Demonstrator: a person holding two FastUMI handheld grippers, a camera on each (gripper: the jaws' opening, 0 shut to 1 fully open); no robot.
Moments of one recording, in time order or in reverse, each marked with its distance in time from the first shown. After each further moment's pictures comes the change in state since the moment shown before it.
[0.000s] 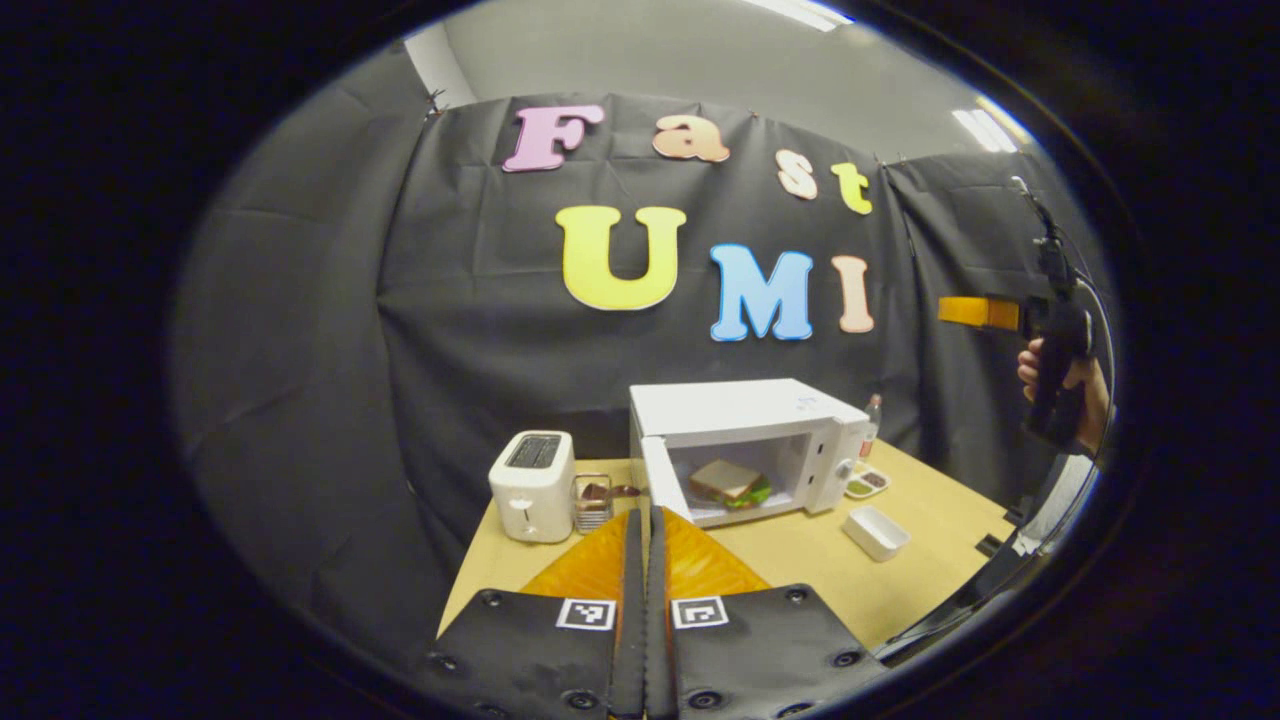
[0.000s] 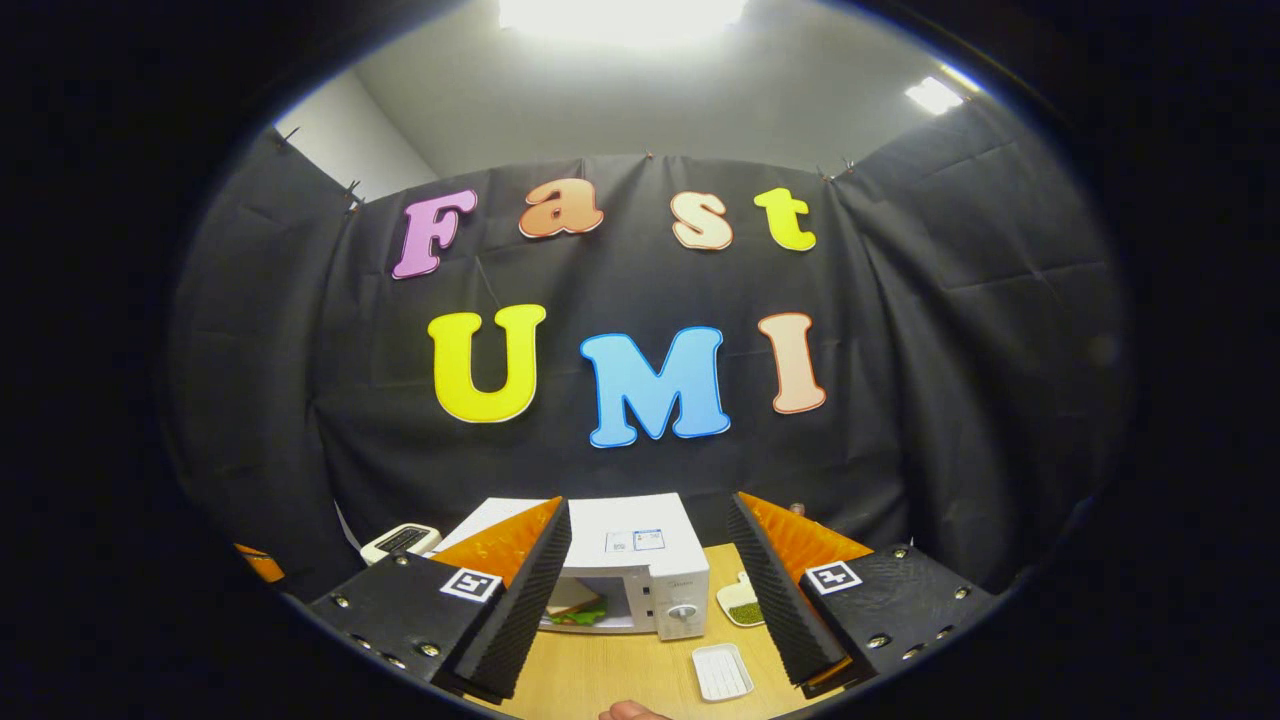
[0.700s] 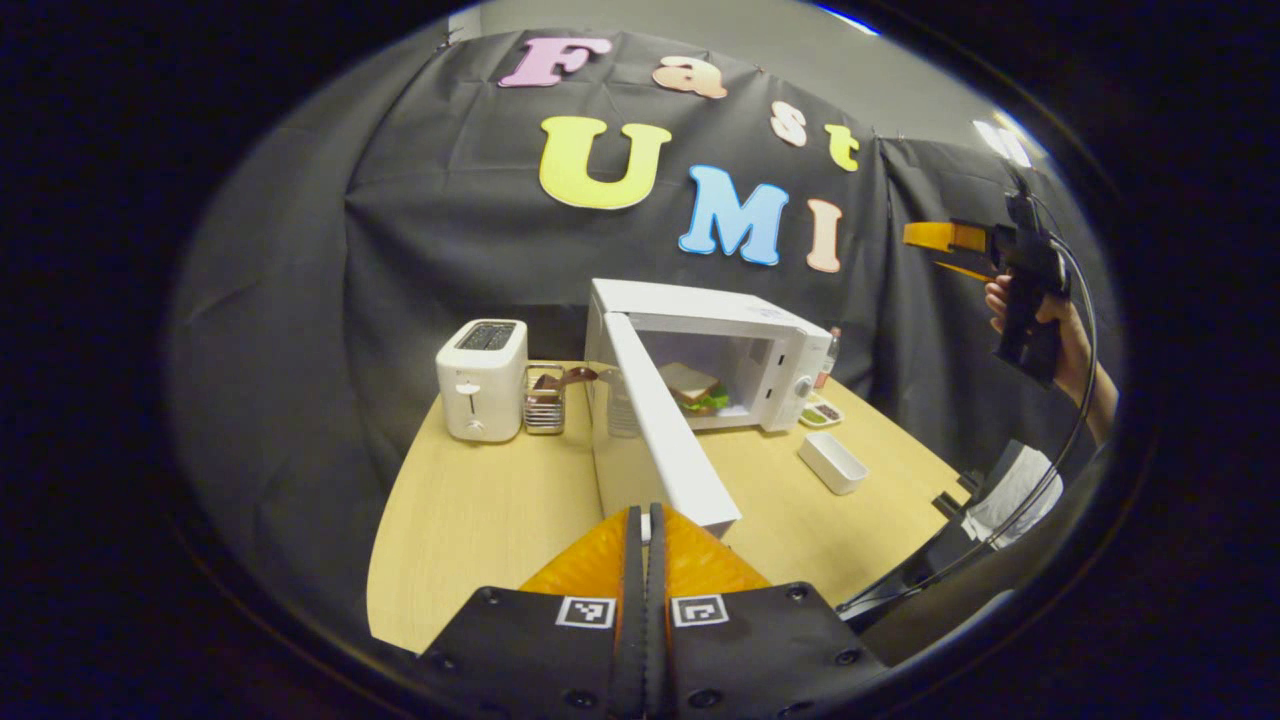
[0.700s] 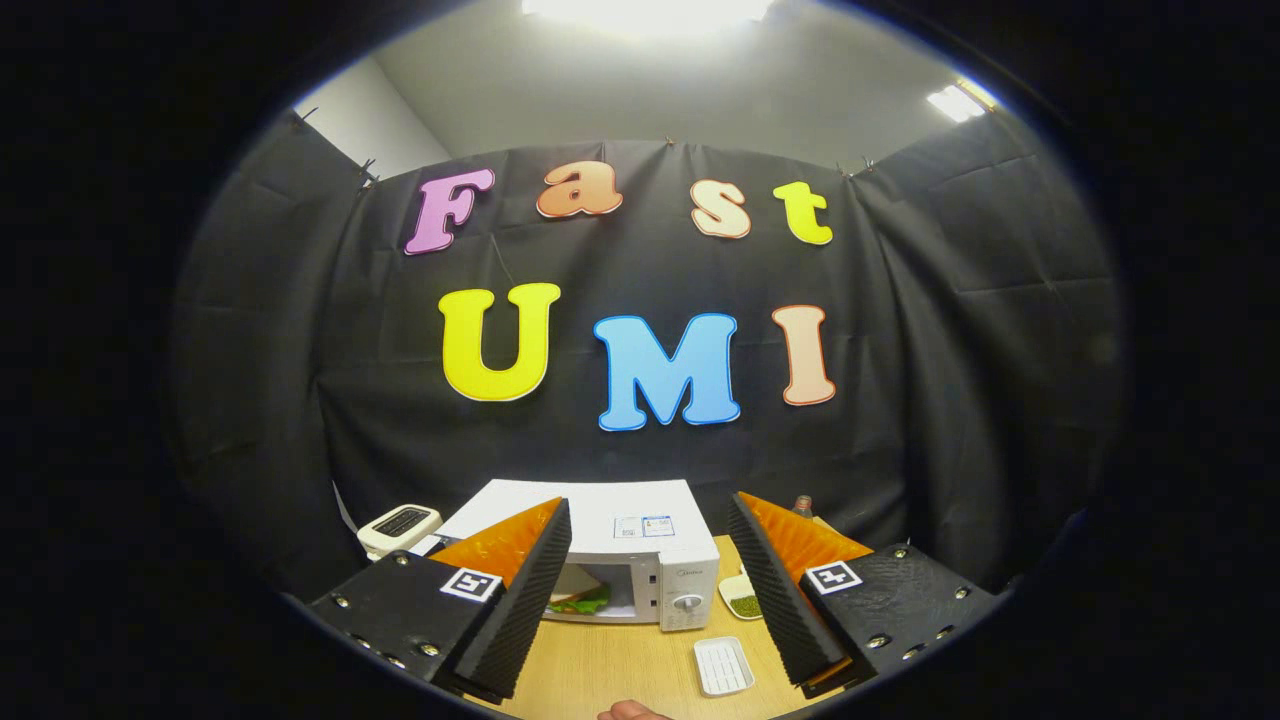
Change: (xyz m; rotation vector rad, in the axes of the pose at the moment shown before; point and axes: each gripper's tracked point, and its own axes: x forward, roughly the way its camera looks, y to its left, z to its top) left arm 0.001 -0.028 -0.102 -0.088 0.198 -0.179; right arm 0.001 0.010 -0.008 -0.038 0.028 -0.011
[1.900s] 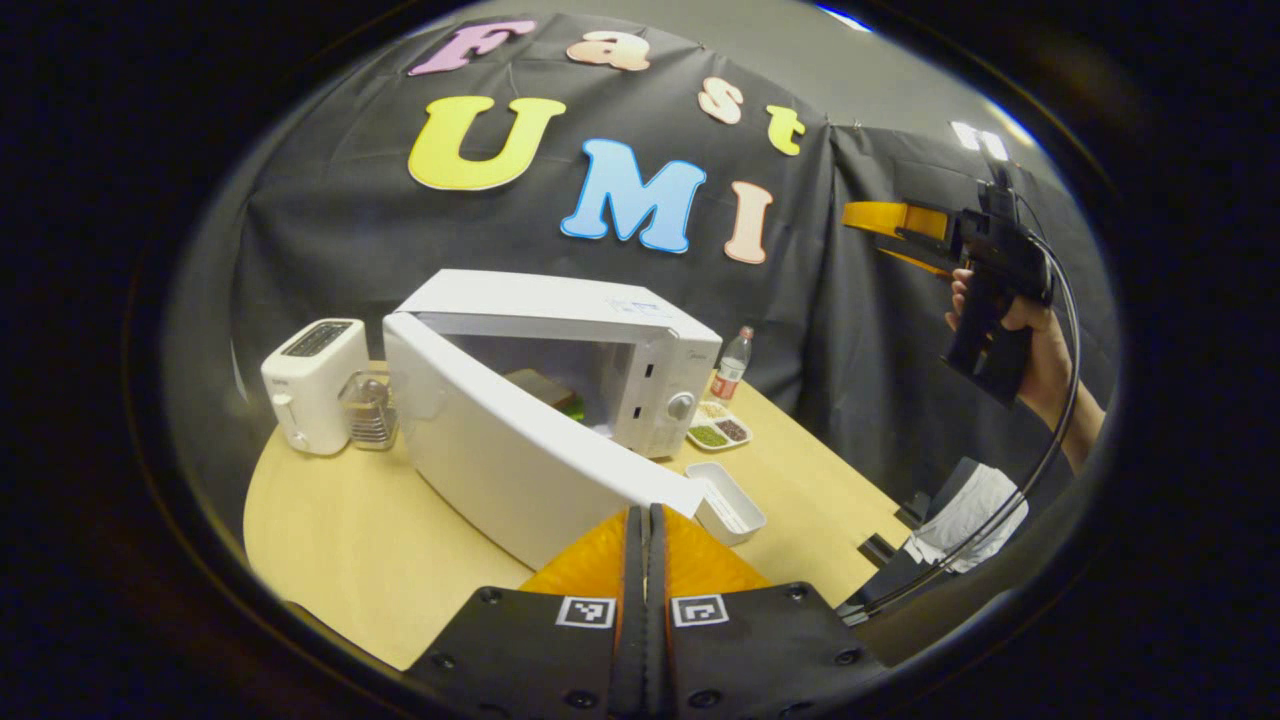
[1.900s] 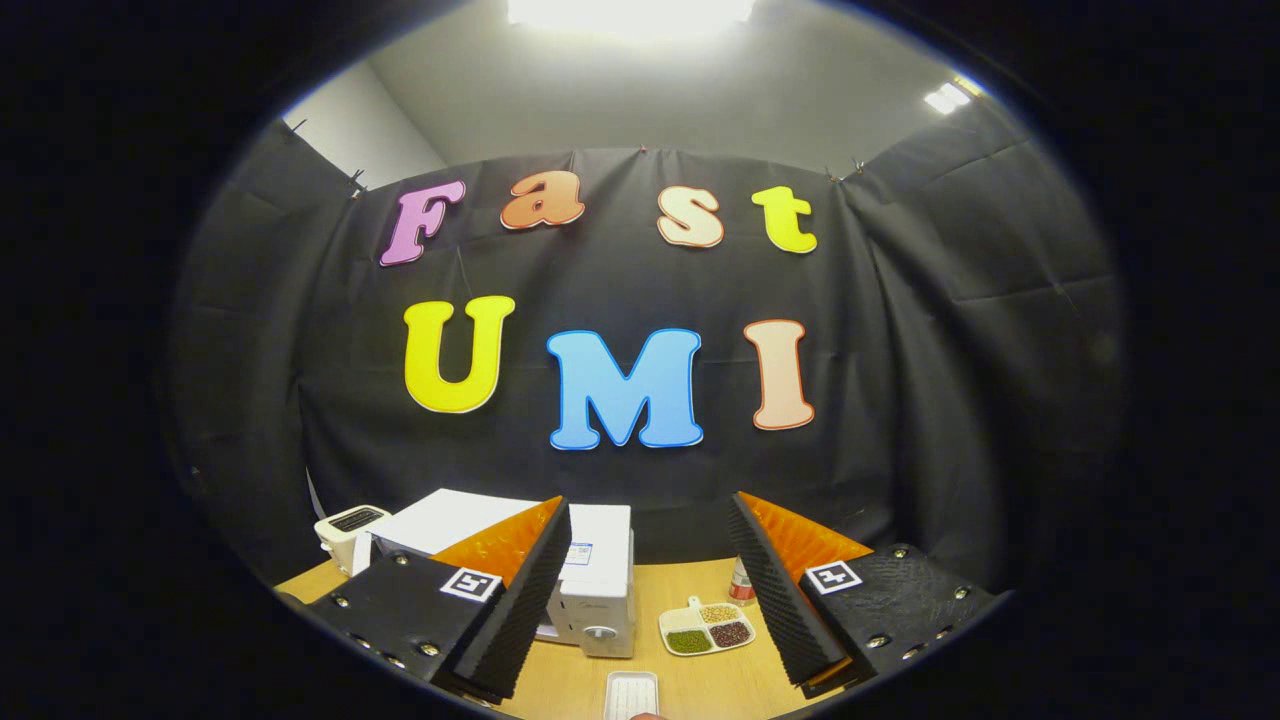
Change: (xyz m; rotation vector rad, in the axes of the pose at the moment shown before) left arm 0.138 -0.207 0.033 -0.017 0.013 -0.183; right arm 0.059 -0.129 0.015 -0.018 -0.045 0.031
